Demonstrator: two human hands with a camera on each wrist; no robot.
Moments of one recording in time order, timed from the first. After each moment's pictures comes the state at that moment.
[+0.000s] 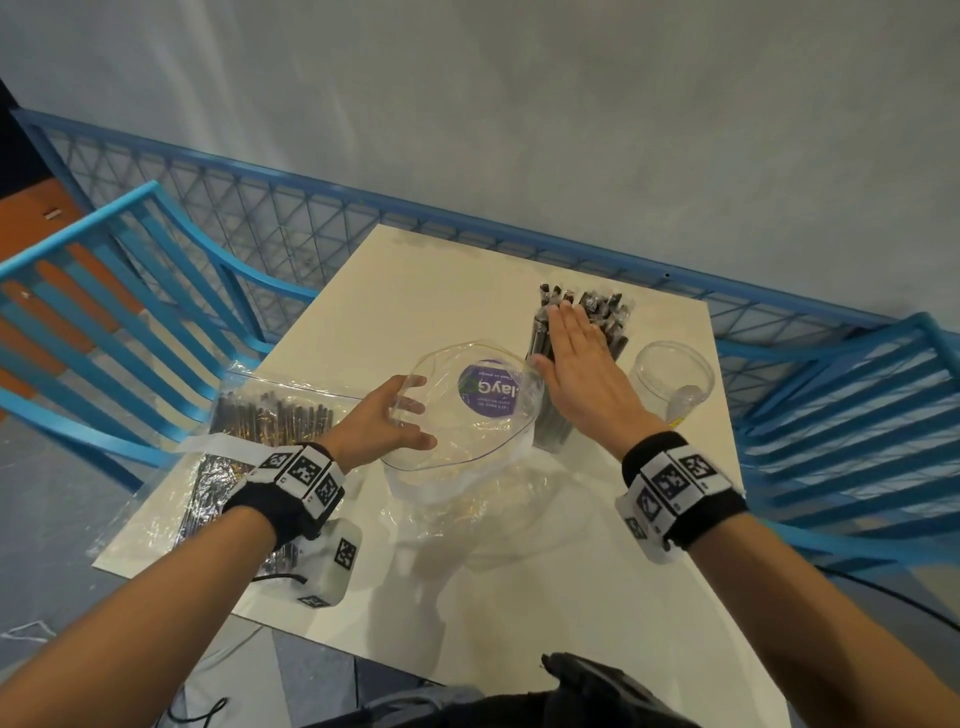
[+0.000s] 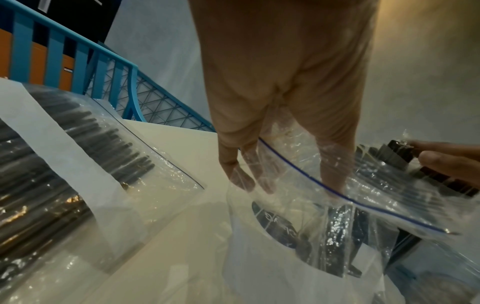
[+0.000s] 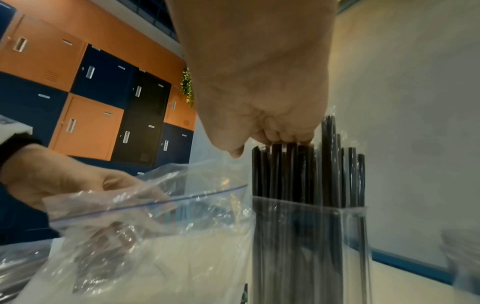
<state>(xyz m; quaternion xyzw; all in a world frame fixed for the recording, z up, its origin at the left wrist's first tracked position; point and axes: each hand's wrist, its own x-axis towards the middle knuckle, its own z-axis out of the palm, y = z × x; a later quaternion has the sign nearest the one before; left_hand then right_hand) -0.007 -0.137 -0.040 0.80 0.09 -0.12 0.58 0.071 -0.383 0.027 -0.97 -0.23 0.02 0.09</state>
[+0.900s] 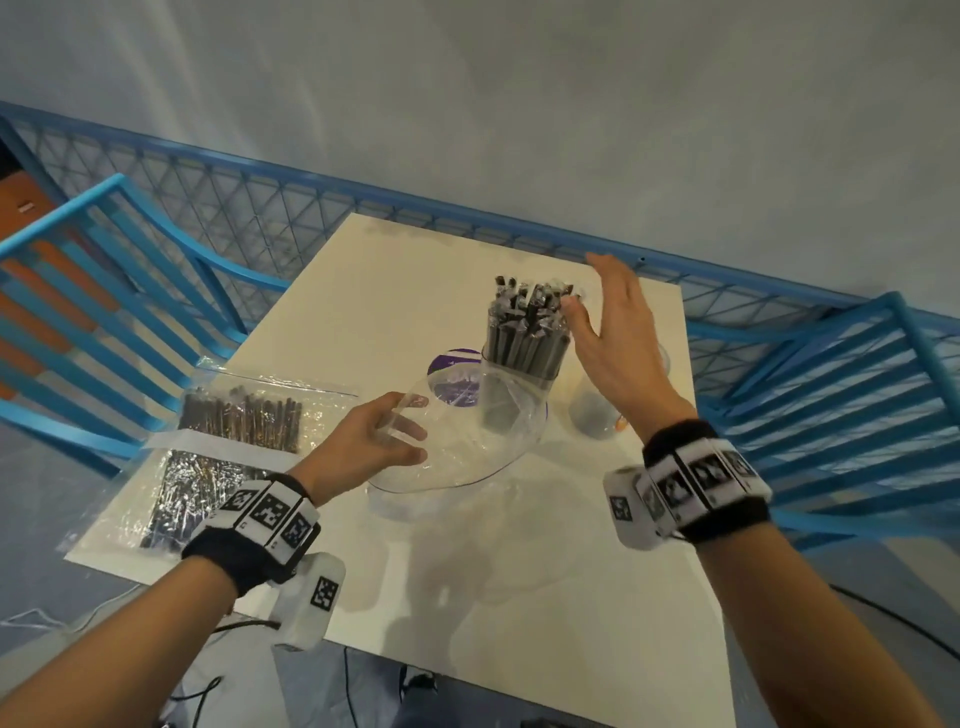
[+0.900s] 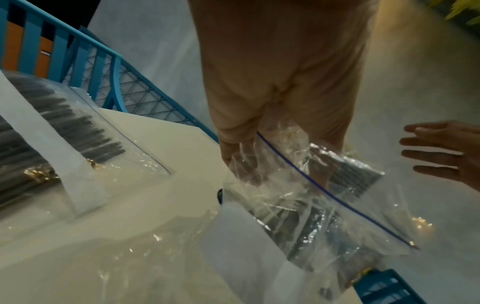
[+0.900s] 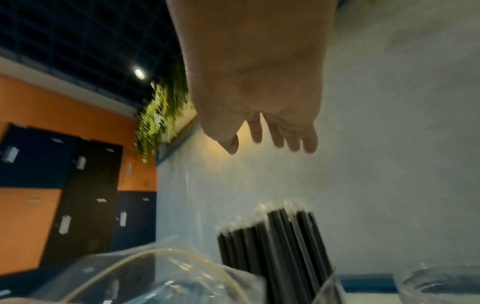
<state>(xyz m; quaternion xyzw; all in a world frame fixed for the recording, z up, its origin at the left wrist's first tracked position) -0.034 -0.189 -0.014 0.81 0.07 -0.11 0.58 0.073 -0.443 0.073 -0.92 -0.16 -0.11 0.35</state>
